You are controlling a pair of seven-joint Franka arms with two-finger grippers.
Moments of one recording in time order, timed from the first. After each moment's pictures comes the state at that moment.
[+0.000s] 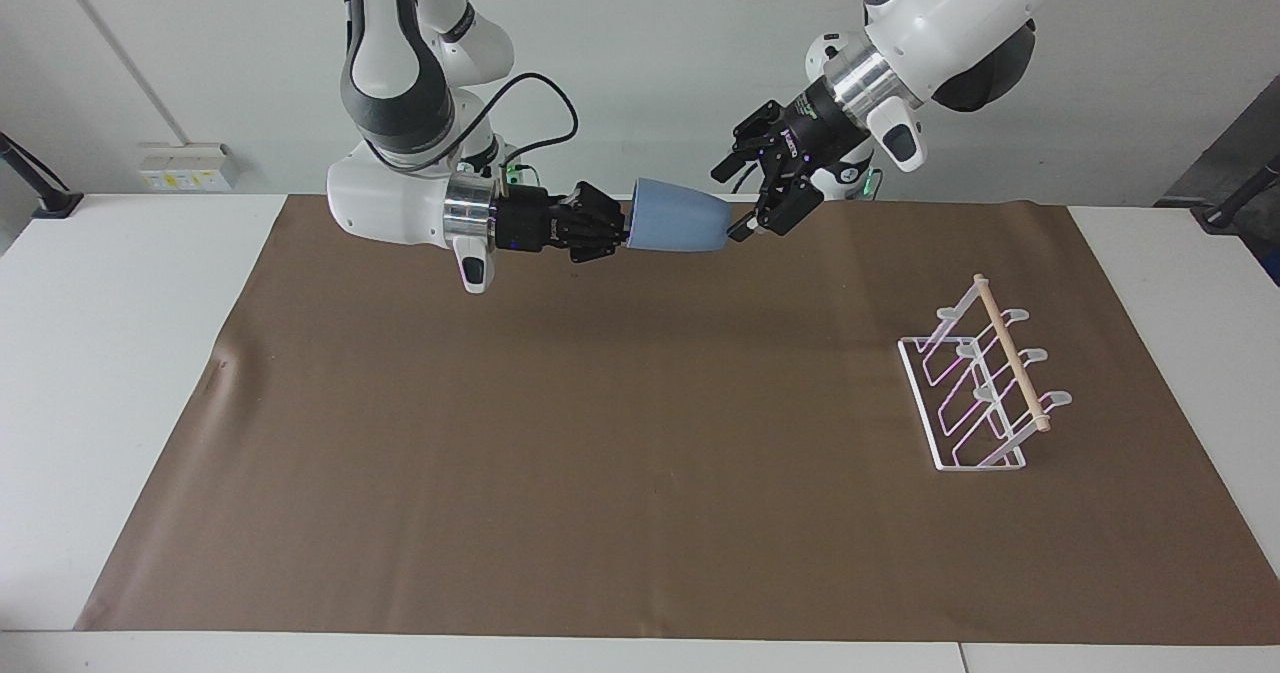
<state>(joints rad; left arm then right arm) -0.22 0.05 -0.23 -1.59 -0.65 1.94 -1.93 0.20 0.09 0.01 -1.94 1.57 1.86 -0.30</state>
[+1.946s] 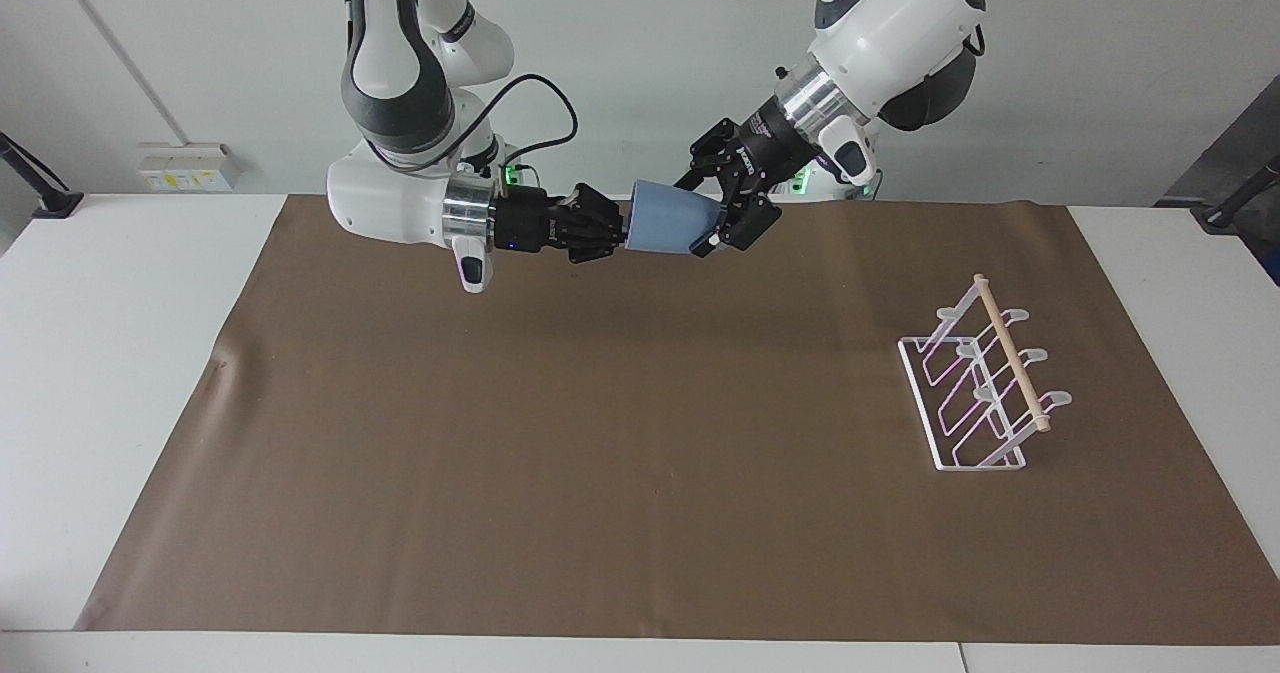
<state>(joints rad) -0.30 0.06 -0.23 -1.65 -0.65 2.12 -2.00 0.20 0.08 0.01 -1.95 1.57 1.87 -0.30</state>
